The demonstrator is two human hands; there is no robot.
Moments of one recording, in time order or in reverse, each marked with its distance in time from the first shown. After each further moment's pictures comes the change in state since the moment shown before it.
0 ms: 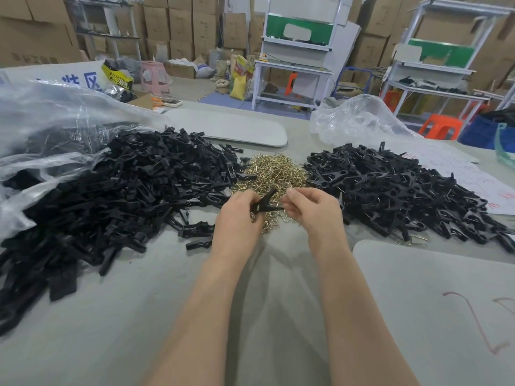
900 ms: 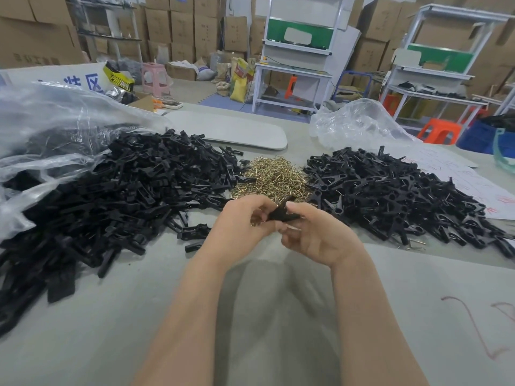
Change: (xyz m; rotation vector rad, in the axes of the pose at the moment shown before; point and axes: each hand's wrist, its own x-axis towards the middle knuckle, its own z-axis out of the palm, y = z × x) left_hand 0.001 0.007 -0.024 -0.213 -0.280 0.121; right_hand 0.001 -0.002 -0.023 0.242 -0.442 0.477
